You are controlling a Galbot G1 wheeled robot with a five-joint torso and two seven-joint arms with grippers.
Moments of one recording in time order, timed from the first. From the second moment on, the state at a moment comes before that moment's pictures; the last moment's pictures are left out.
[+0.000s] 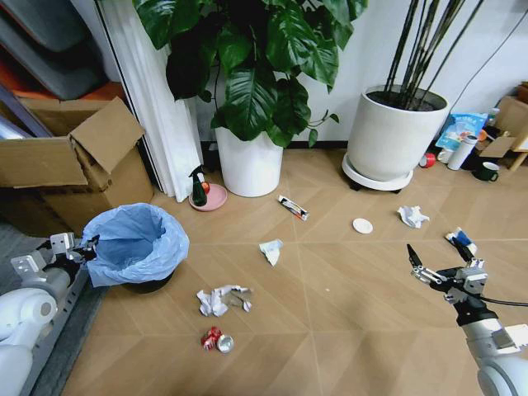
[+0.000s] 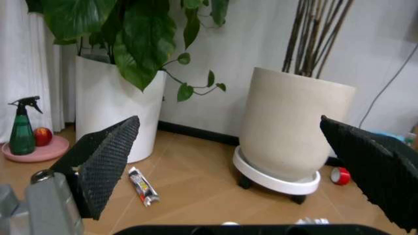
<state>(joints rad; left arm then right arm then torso) 1.25 -0.83 -0.72 -1.64 -0.87 0.32 -0.03 -1.70 1.01 0.83 1.89 0.46 0.41 -0.10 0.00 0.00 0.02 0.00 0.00</state>
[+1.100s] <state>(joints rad) 1.26 -0.81 -0.67 -1.67 -0.86 0.34 -0.03 -1.49 0.97 0.50 1.68 0.36 0.39 -0.15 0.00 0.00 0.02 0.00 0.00</state>
